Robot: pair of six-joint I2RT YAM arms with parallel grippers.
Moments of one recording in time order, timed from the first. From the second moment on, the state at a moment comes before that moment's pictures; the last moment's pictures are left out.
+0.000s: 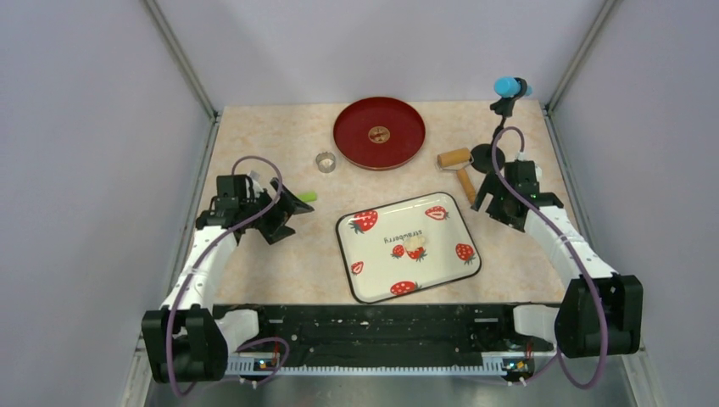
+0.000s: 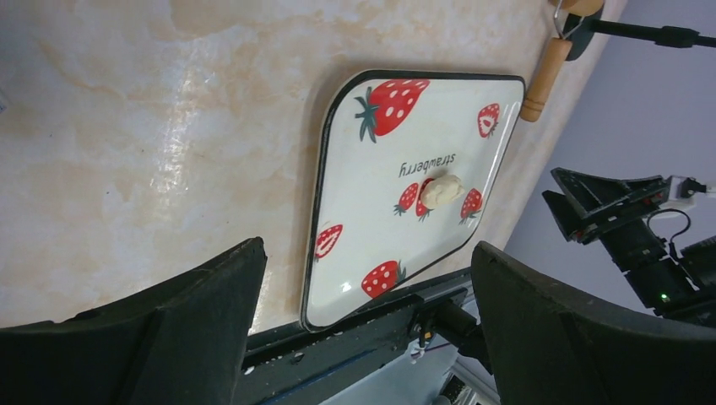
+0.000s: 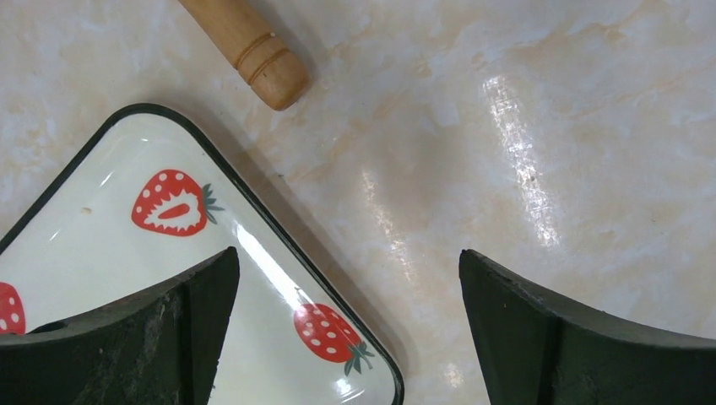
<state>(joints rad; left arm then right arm) 0.05 1.10 0.76 -0.57 0.56 -0.75 0.06 1.22 0.81 -0.53 0.15 0.48</state>
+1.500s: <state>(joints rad) 0.03 1.10 0.83 -0.49 0.70 -0.73 0.06 1.49 0.99 -0.60 -0.02 0.27</state>
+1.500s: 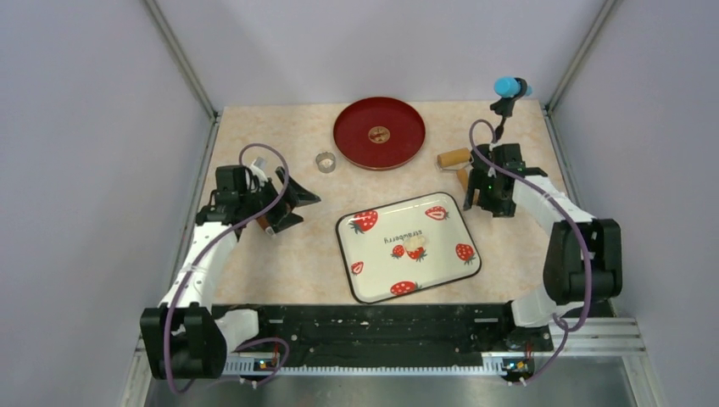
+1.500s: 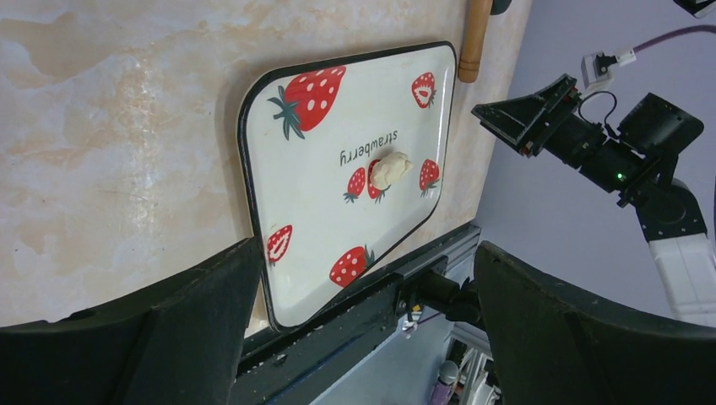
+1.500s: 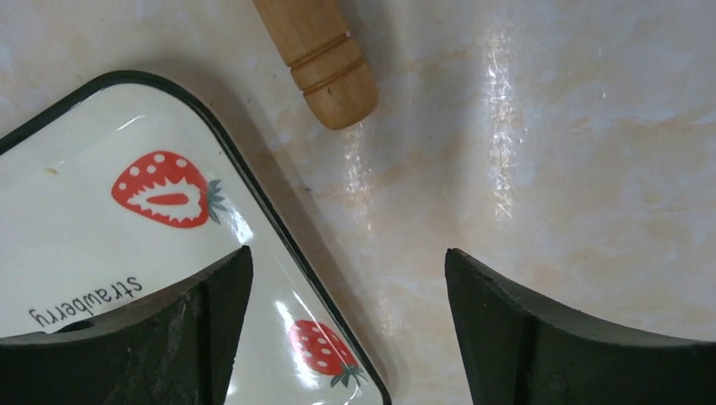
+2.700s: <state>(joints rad) 0.01 1.35 1.06 -0.44 0.71 -0.65 0.19 1.89 1.24 -0.43 0.14 0.16</state>
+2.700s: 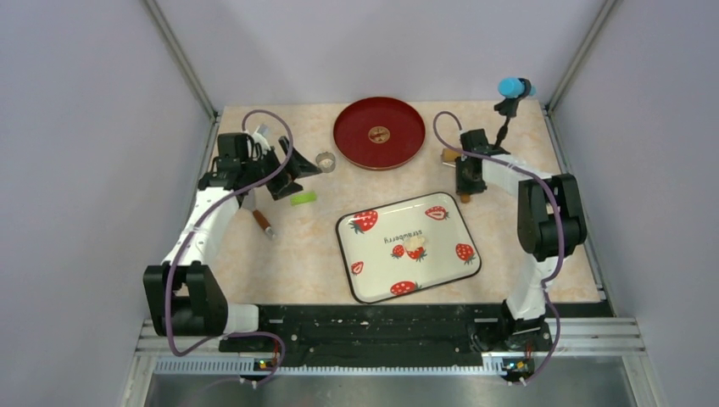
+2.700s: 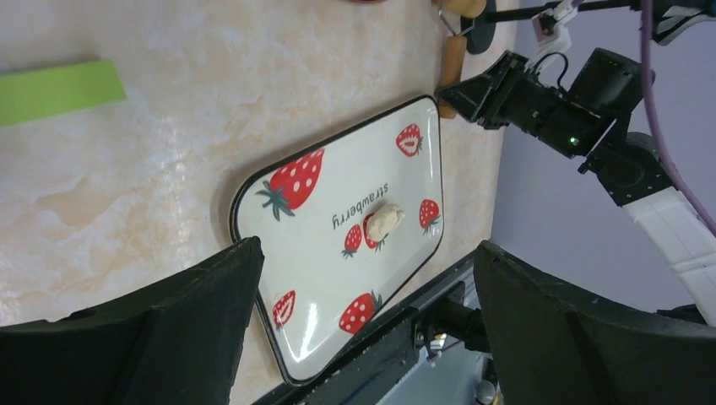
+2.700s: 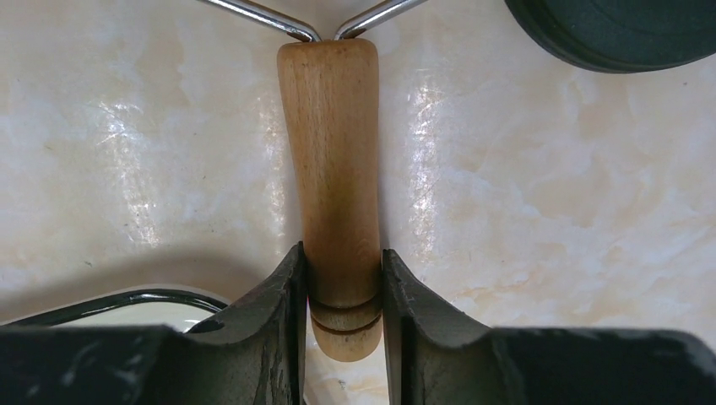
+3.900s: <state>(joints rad) 0.01 0.95 0.92 -0.17 0.43 -0.42 0.38 1.79 1.44 -0.63 0.06 0.07</state>
